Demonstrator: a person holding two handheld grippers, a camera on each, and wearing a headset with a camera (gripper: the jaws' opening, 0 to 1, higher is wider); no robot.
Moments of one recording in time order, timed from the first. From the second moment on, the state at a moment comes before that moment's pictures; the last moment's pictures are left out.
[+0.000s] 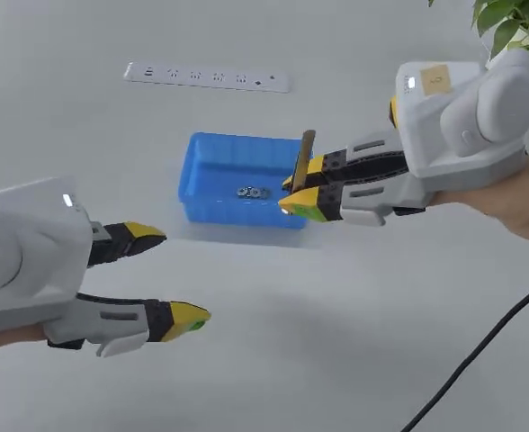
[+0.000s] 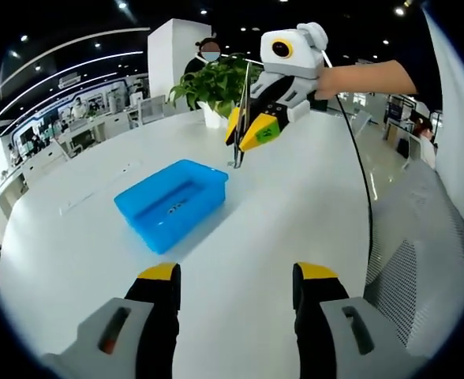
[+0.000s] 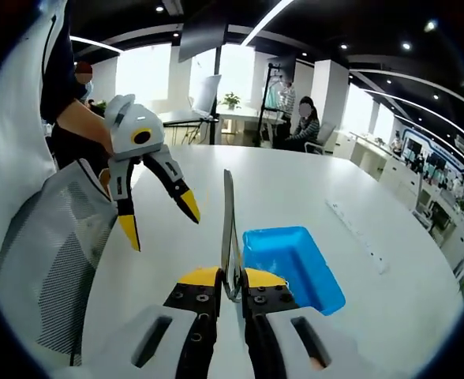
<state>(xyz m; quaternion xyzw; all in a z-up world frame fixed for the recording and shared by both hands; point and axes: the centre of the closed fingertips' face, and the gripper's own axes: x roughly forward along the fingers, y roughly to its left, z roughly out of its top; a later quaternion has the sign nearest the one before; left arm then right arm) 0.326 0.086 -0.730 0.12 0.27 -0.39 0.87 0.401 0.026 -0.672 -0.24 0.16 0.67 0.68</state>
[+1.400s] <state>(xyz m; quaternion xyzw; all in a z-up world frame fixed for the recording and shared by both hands) 0.298 0.117 -0.746 0.04 0.34 -0.33 0.88 0.490 0.075 -0.758 -0.26 0.20 0.65 0.69</state>
